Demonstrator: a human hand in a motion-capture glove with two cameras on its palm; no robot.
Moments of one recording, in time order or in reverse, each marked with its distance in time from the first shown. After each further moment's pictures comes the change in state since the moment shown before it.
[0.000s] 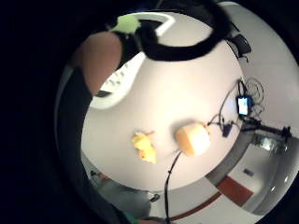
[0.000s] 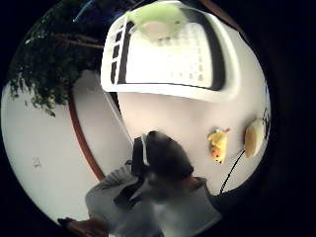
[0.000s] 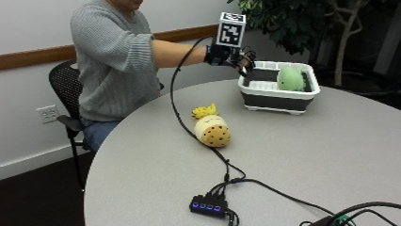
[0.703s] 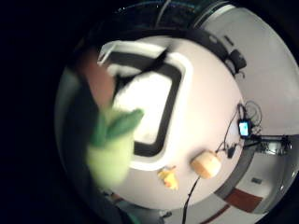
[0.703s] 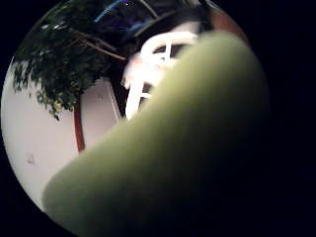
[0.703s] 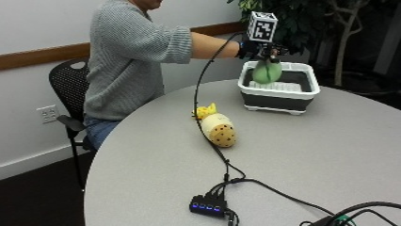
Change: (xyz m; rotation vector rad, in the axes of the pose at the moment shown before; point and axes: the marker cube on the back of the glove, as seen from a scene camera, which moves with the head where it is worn) arm -0.130 -0.116 -0.010 0.052 -0.066 -0.091
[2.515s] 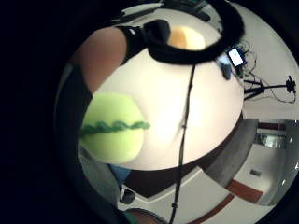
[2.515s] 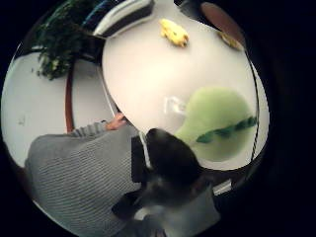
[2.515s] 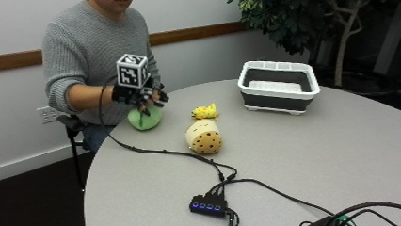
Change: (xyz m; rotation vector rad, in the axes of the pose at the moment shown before) arm 0.208 0.446 0.129 -0.014 0.026 0.144
